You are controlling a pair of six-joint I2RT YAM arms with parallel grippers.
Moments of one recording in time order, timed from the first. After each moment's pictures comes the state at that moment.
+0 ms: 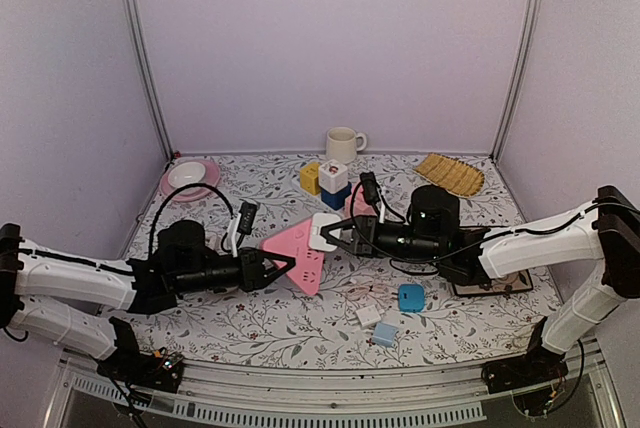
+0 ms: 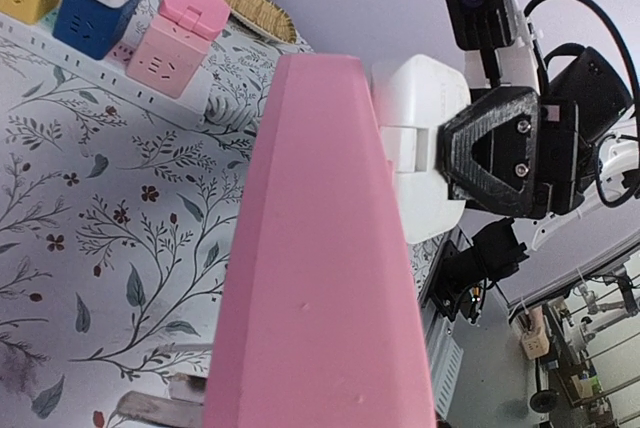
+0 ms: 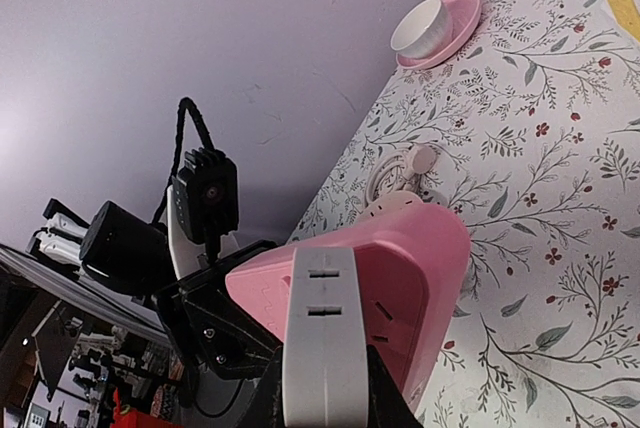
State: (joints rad) left arm -0.94 1.19 0.39 0.55 0.15 -0.73; right arm 0.99 1.54 0.76 0.63 -0.28 0.87
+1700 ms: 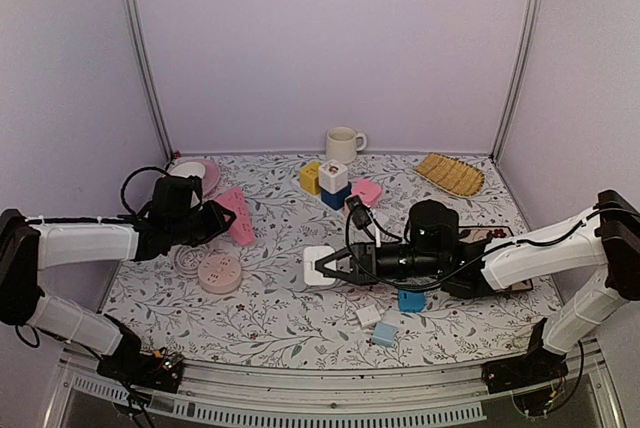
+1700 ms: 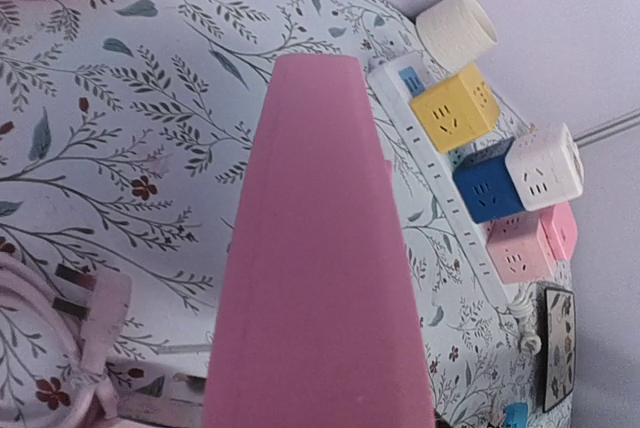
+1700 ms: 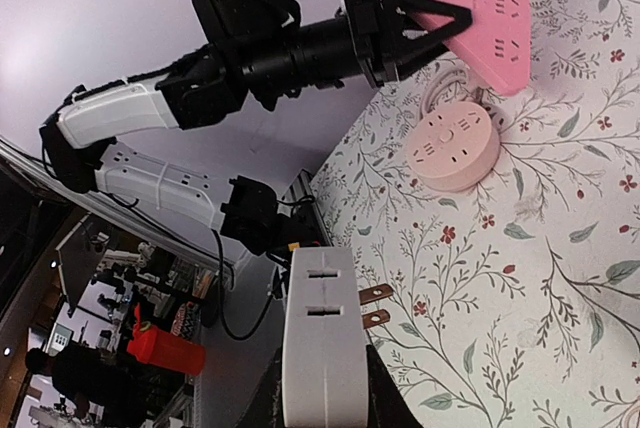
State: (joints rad) left arm -0.46 1.31 0.59 0.13 -0.02 -0.80; right arm 1.04 1.52 0.71 0.64 -0.44 0.83
